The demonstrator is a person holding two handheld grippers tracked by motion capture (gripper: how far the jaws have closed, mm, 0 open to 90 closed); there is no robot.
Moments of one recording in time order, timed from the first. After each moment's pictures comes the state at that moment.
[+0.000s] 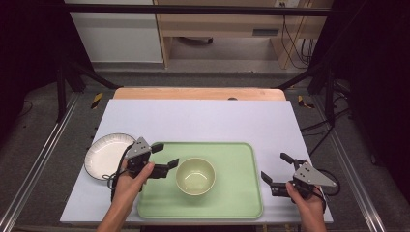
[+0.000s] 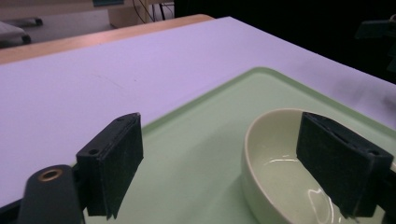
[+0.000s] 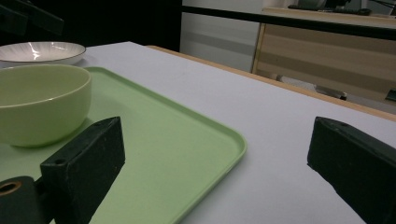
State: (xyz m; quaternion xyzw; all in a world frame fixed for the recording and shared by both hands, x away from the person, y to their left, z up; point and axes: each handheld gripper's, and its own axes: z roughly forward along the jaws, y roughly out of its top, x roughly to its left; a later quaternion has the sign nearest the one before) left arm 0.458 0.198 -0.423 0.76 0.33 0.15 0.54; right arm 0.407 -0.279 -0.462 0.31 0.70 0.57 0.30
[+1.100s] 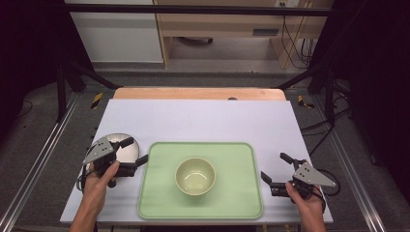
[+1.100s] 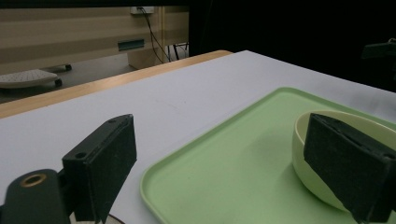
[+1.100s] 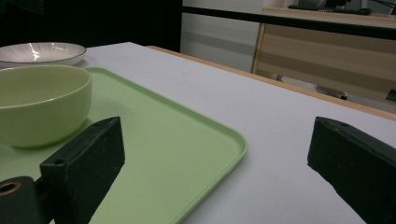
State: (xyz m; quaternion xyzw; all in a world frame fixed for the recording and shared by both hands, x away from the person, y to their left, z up) left arm 0.457 0.282 -0.424 0.73 0.30 0.20 0.58; right arm 0.408 -0.278 -0.462 0.31 0.70 0.57 0.30
